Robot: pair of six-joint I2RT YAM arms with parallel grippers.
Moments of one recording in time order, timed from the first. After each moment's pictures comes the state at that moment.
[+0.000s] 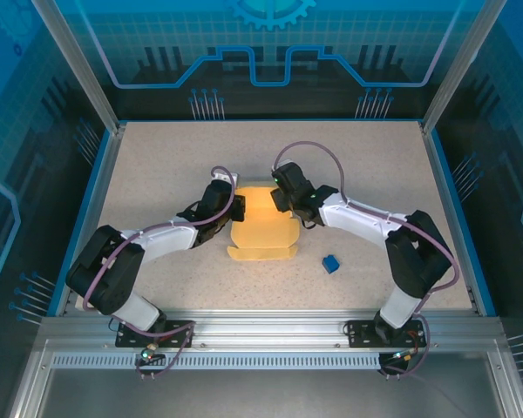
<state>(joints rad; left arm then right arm) -0.51 1.55 0.76 0.15 -0.14 -0.37 0.69 1.69 1.18 -0.33 0.35 0.16</state>
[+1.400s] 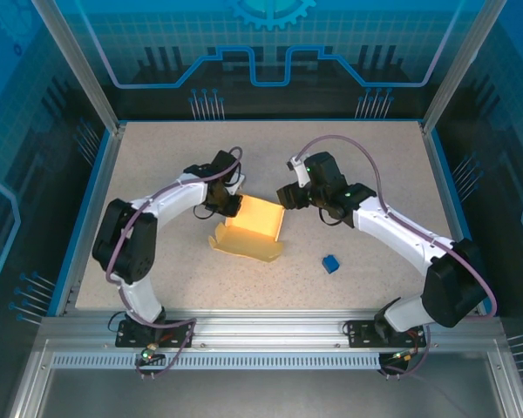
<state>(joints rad) -0.41 1.82 1.30 -0.77 0.05 -0.10 0.58 1.44 1.11 -0.38 0.00 0.11</state>
